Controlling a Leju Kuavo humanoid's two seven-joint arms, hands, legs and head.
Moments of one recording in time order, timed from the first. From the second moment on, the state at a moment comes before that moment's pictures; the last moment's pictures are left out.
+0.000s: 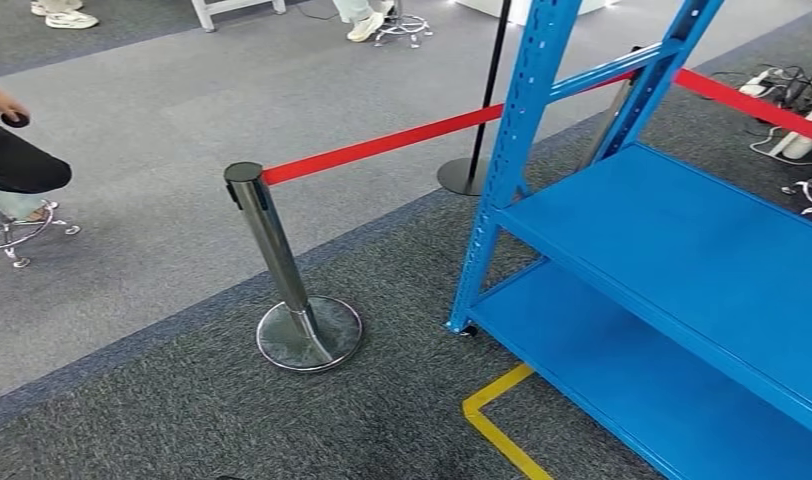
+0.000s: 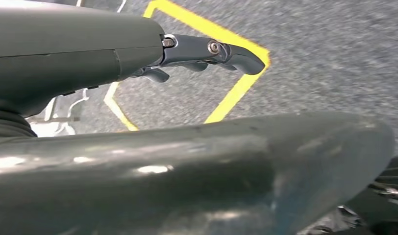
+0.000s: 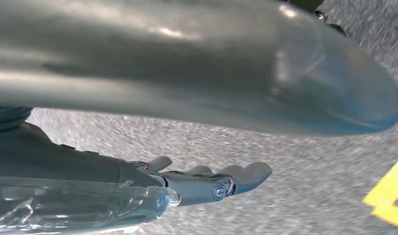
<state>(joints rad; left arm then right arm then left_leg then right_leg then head) -0.04 -0.18 1.11 -0.23 -1.28 0.18 0.01 -0.05 0.23 -1.03 -0.22 0.93 -0.42 -0.08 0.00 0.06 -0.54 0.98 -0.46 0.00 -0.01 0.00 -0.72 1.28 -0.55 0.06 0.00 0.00</state>
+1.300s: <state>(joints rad) -0.06 -0.17 1.12 -0.23 -1.33 0.11 -0.01 -0.06 0.24 -1.04 -0.21 0.95 -0.20 0.14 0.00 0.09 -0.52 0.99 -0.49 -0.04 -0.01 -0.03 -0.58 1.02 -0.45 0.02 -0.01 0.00</state>
